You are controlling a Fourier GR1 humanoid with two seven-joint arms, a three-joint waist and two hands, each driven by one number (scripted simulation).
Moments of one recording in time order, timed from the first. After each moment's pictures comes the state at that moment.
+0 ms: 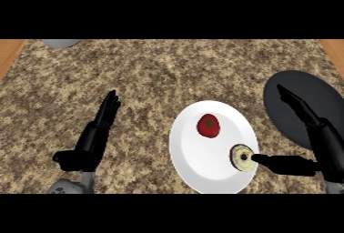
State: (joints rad) left arm -0.08 0.19 -0.29 -1.53 0.16 0.19 -0.14; right arm -0.03 -0.55 0.23 -1.84 0.05 -0.23 0.11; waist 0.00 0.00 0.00
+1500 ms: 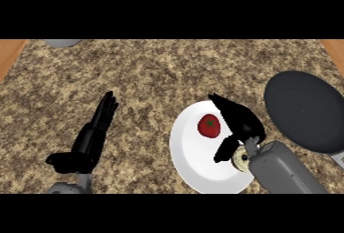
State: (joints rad) left arm -0.05 0.15 -0.22 -1.55 0.11 0.11 -0.13; right arm -0.42 -0.30 0.48 -1.45 0.48 0.23 0.61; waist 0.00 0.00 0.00
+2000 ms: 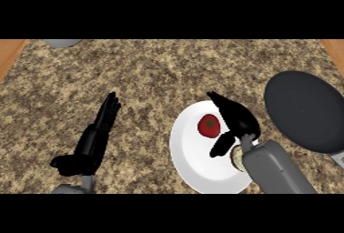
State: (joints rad) left arm -0.03 0.10 -0.21 -1.57 0.06 0.10 -0.11; right arm -0.40 -0.20 0.38 -1.37 0.58 0.24 0.54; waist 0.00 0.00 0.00
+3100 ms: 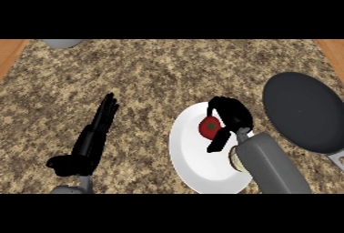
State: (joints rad) left arm -0.02 0.08 -0.16 -1.57 0.03 0.04 -0.12; right arm -0.47 -0.15 0.33 -1.13 0.83 0.20 0.30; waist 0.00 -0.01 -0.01
